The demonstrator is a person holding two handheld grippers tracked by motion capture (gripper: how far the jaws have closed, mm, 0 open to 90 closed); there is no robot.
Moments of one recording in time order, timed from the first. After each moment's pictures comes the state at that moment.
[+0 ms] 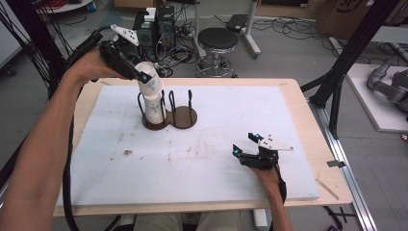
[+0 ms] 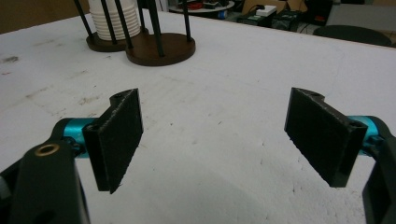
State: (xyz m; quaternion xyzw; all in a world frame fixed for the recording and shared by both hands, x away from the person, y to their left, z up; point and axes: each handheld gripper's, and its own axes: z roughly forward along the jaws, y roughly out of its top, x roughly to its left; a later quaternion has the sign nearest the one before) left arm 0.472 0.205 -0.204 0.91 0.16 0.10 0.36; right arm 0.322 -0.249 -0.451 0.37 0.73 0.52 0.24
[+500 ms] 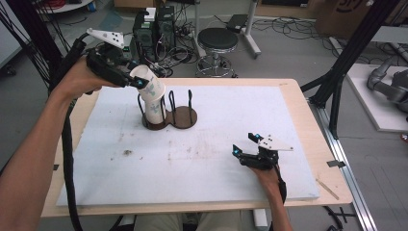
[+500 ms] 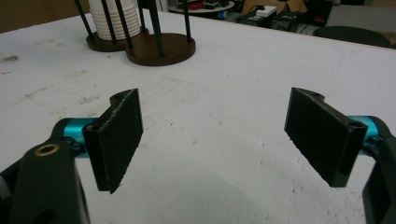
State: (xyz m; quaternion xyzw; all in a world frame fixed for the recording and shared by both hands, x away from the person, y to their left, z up) left arm 0.424 0.217 -0.201 0.88 0.16 0.09 0.45; right arm 0.322 -0.249 -0.452 0.37 0.73 0.52 0.24
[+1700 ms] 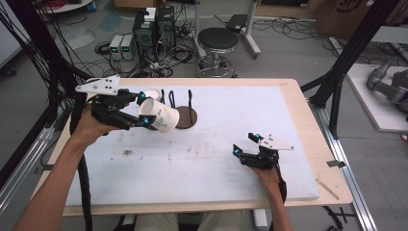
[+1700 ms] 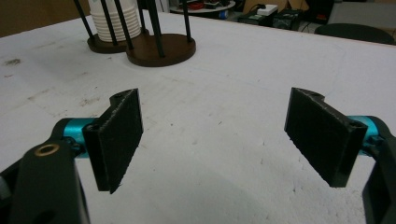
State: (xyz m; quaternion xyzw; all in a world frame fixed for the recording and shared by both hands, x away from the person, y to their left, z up) left arm 0.350 0.208 -0.277 0.80 0.11 0.08 0.59; right arm 0.323 -0.251 -0.452 0.37 0.73 0.52 0.23
